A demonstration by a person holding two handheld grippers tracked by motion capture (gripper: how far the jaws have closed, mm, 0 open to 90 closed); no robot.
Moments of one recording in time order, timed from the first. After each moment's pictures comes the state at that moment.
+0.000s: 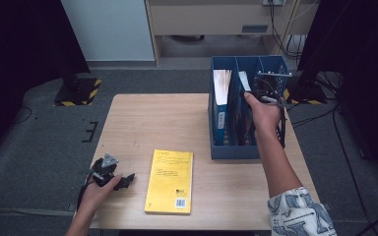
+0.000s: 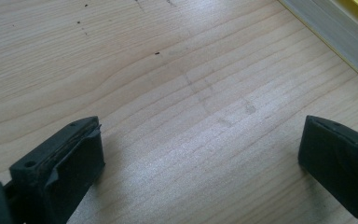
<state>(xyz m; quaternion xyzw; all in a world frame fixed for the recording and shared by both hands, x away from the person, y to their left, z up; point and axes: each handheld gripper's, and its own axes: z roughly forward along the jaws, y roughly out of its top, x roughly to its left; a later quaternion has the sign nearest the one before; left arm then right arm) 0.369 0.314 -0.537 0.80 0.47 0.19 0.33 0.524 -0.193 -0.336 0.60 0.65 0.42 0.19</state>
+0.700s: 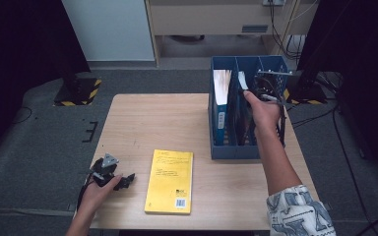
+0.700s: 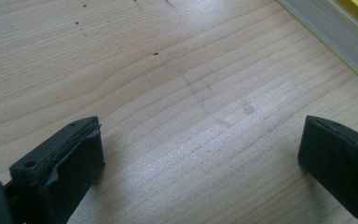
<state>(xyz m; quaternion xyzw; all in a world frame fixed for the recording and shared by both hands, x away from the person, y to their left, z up) 0.369 0.314 -0.537 0.80 0.47 0.19 0.33 0.528 -0.192 -0.335 0.61 0.64 0.44 0.17</state>
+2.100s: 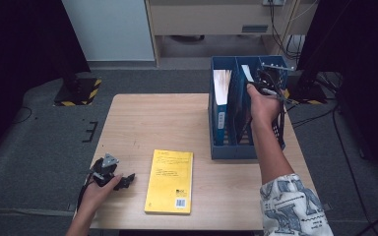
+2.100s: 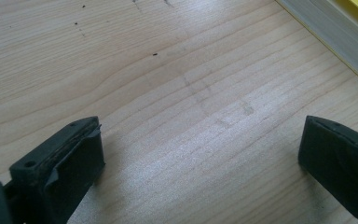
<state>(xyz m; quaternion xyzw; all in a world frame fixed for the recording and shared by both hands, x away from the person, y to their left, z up) 0.370 0.314 -0.537 0.80 0.46 0.19 0.33 0.545 -0.196 -0.328 0.62 0.61 0.43 0.23</state>
